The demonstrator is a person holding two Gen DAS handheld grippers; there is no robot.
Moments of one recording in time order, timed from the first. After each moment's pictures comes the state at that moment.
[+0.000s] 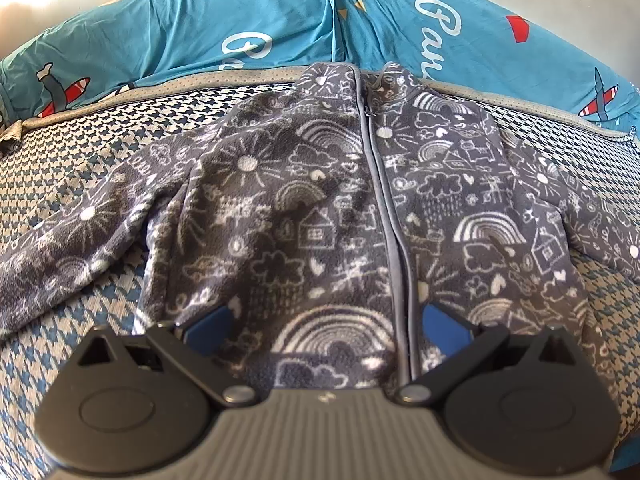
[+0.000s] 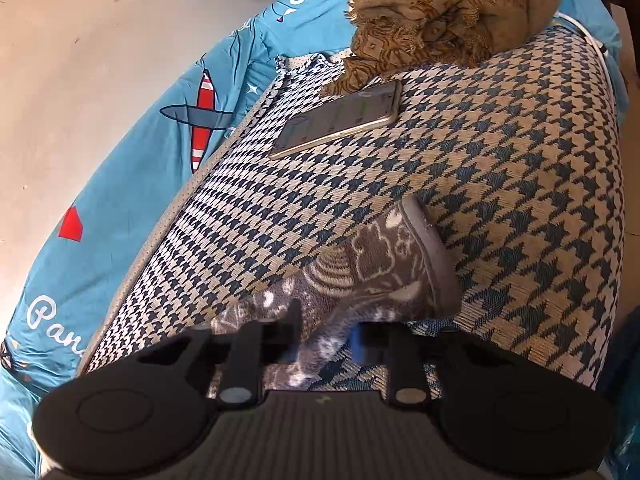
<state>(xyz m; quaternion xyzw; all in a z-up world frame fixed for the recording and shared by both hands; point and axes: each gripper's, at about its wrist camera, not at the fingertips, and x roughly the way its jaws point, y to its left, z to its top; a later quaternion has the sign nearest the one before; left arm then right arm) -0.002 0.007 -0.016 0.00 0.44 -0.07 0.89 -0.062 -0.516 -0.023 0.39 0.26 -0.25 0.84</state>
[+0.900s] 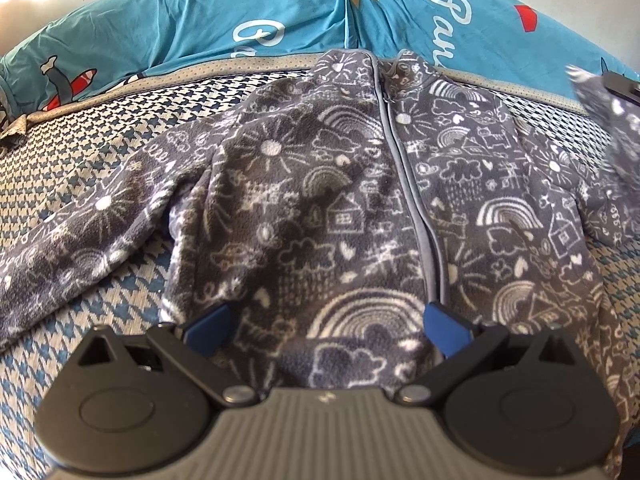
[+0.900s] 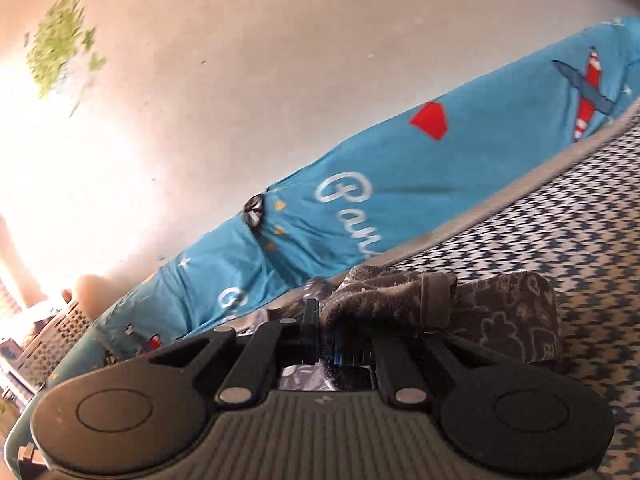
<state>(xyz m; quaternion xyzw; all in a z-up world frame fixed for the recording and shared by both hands) -0.005 0.026 -0.023 0.00 0.46 -0.07 0.89 0.047 -0.303 0.047 0.24 0.22 0.16 0.93</state>
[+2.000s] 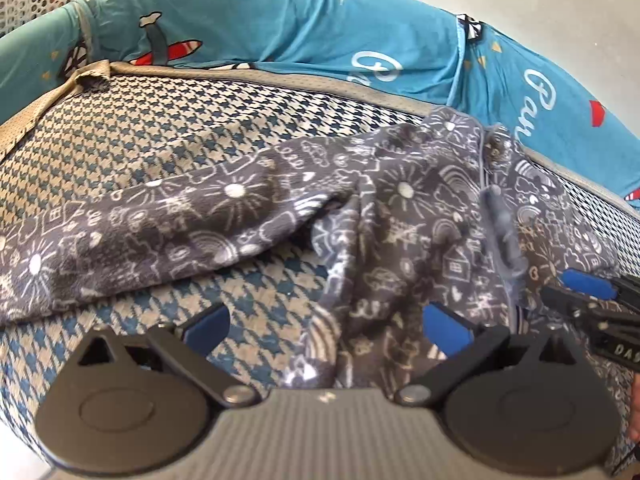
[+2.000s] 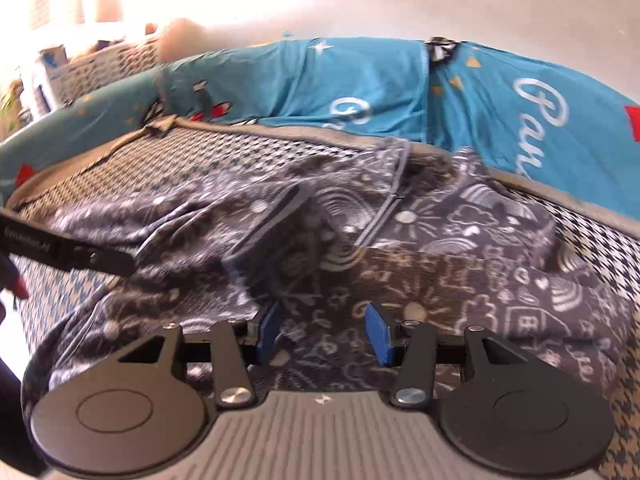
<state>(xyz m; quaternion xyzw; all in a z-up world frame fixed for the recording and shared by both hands) -0.013 0.118 -0.007 -0.10 0.43 0.01 0.90 0.022 -0.167 -0.005 -0.07 0.32 0.27 0.90</state>
